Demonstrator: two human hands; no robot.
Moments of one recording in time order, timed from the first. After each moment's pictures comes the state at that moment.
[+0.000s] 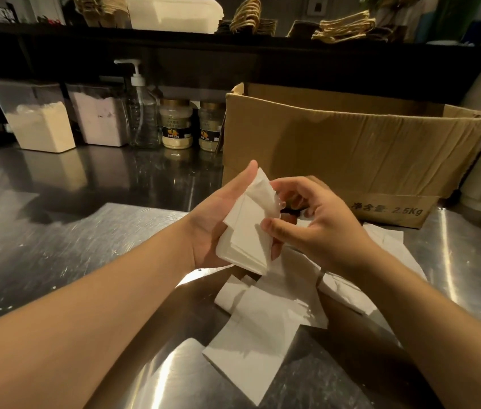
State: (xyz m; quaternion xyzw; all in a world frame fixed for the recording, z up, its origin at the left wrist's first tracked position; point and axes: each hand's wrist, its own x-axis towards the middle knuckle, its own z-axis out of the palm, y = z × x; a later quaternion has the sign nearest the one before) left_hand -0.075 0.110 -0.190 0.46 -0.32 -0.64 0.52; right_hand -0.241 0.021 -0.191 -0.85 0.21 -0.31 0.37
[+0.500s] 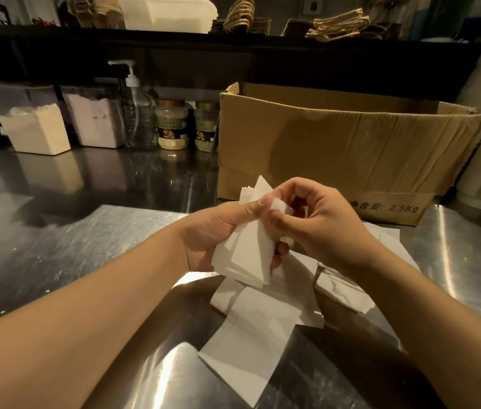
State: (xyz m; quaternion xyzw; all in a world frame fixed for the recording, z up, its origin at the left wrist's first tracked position) left_hand -0.076 0.118 -0.194 0.49 -0.45 -0.60 0.45; right_hand -0.244 0.026 -0.187 -0.81 0.18 -0.32 0.47
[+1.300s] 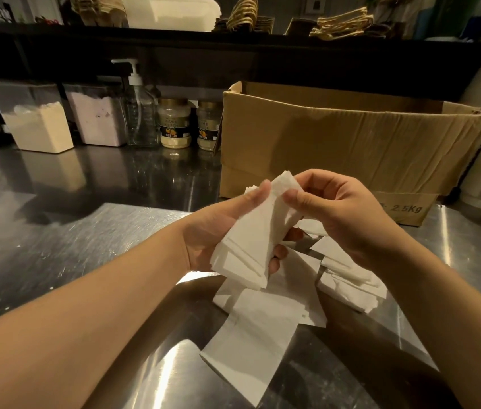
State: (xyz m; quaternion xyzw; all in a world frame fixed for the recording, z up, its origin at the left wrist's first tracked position) left_hand -0.074 0.118 -0.192 0.49 -0.41 -0.62 0.45; right_hand -0.253 0.017 -0.171 -0.77 0.18 -0.32 0.52
